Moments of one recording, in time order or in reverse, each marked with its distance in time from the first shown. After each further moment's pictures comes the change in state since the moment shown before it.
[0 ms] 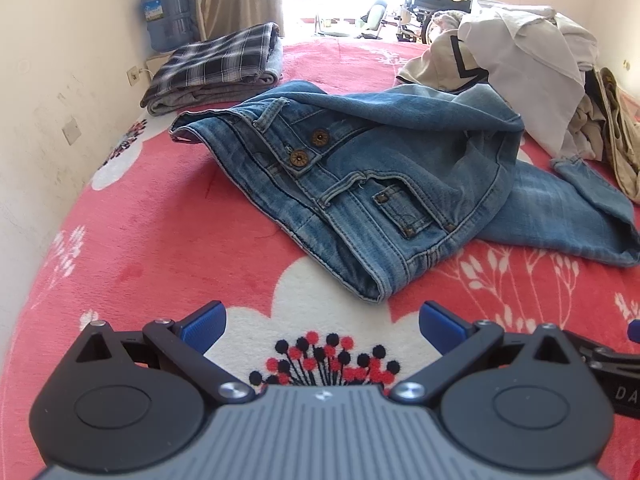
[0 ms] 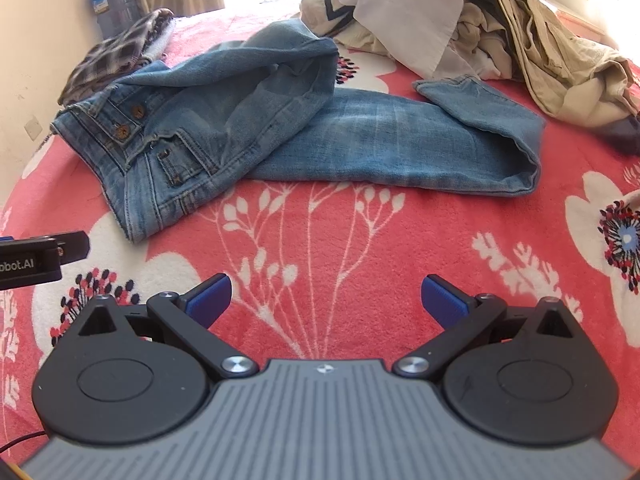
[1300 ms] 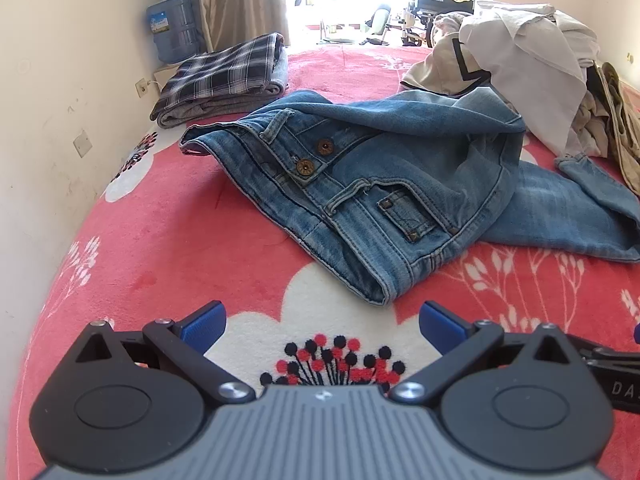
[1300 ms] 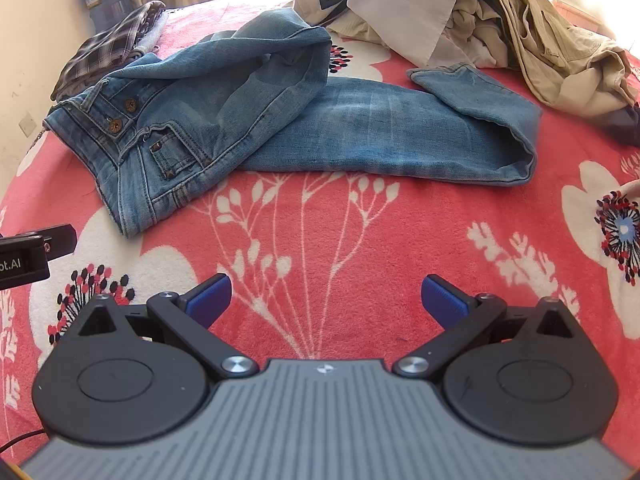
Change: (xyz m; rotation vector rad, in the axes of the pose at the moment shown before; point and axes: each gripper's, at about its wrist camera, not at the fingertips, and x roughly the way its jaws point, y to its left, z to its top) left arm -0.012 -0.010 -0.002 0.032 -0.014 0.064; right arm 0.002 -0.002 0.000 0.016 0.050 -0.023
